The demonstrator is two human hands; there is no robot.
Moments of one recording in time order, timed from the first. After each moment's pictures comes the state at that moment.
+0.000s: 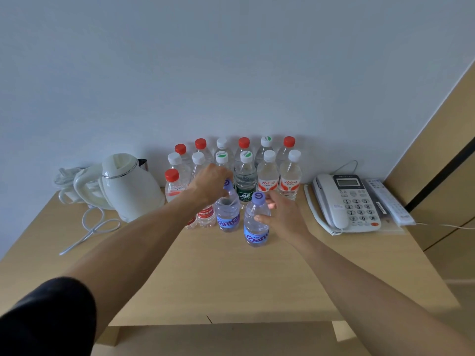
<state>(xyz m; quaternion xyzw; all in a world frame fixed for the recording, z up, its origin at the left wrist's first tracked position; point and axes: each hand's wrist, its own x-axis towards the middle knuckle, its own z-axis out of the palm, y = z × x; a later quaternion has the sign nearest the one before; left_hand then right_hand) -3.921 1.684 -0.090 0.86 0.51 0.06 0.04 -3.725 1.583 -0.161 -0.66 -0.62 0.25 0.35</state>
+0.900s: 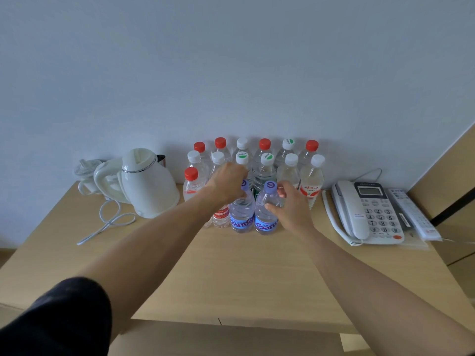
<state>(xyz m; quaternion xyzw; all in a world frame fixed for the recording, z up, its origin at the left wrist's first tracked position) -3.927 1.696 -0.093 0.85 0.52 0.05 0.06 -3.746 1.620 -0.156 -0.66 -0.62 0.19 0.37</state>
